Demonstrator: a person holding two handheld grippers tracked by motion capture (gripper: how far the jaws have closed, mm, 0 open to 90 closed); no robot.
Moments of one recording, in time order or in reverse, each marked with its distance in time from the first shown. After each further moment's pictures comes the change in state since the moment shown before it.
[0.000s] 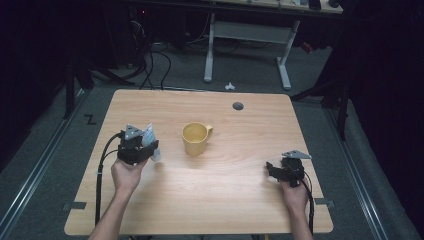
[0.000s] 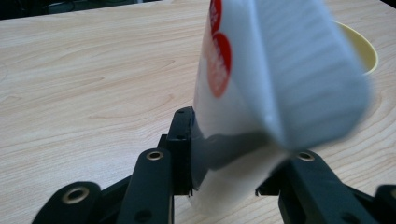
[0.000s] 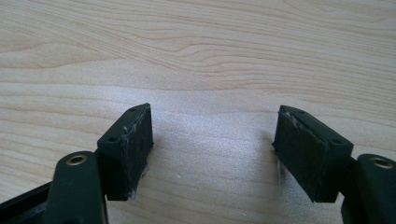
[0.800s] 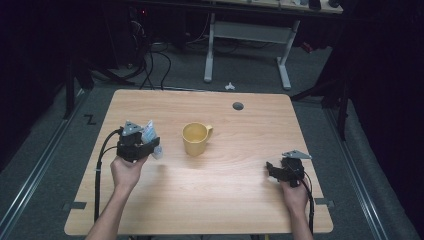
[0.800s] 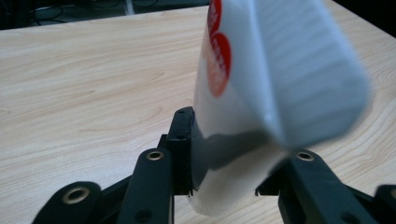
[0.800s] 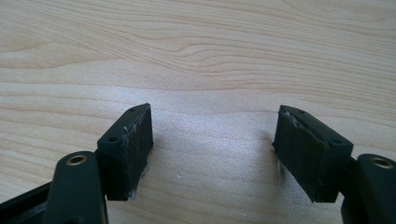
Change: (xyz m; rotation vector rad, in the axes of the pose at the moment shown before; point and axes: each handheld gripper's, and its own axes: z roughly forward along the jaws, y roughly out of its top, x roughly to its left) left arm -0.002 0.015 -0.010 -0.025 -0.047 -0.006; right arm 0.000 0.000 0.000 0.000 0.001 0.000
